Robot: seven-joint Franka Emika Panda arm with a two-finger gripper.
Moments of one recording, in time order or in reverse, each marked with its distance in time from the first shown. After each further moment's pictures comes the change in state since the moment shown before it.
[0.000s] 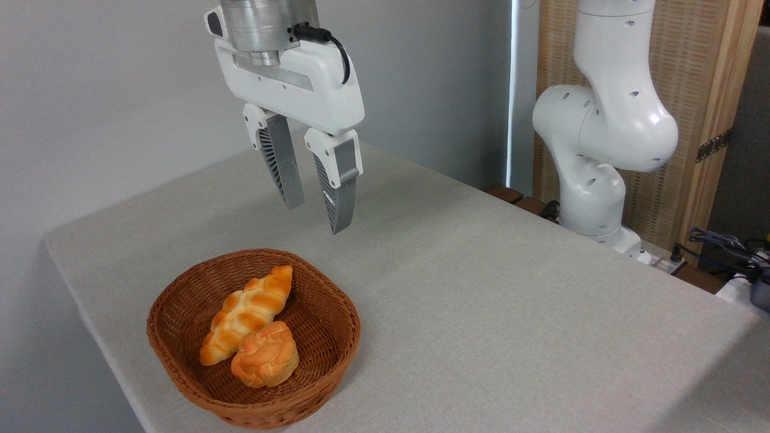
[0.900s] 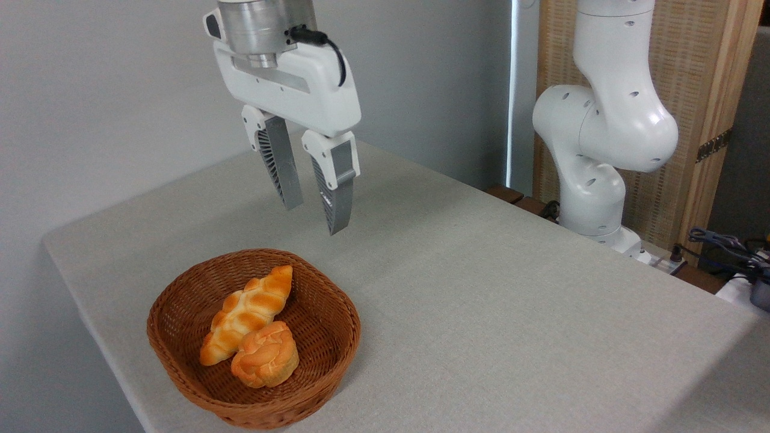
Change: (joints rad) arm 0.000 0.012 -0.022 0.000 -0.001 0.000 0.000
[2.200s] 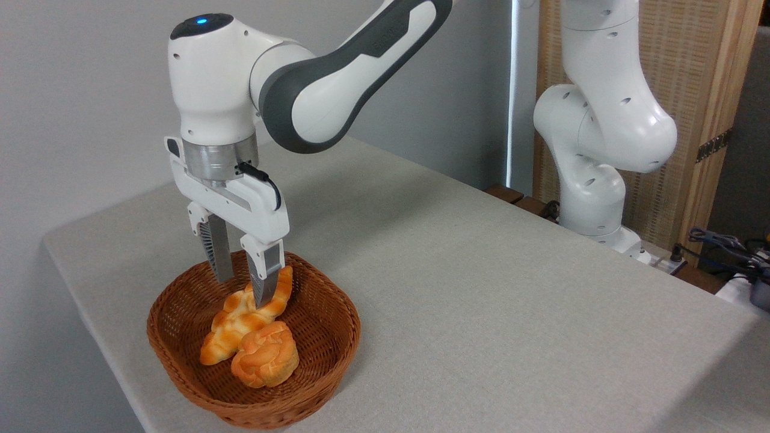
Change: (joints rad) arm -0.039 0.179 -0.159 -0.222 -0.019 0.546 -0.308
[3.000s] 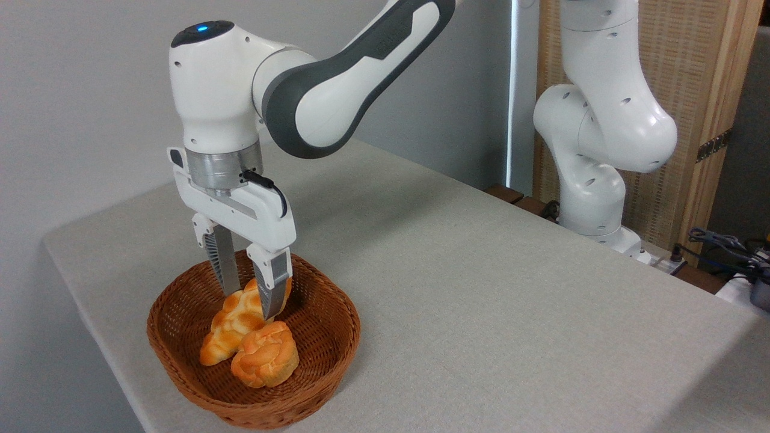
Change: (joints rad) arm 0.004 0.003 0.022 -0.002 0.047 -0.016 -0.004
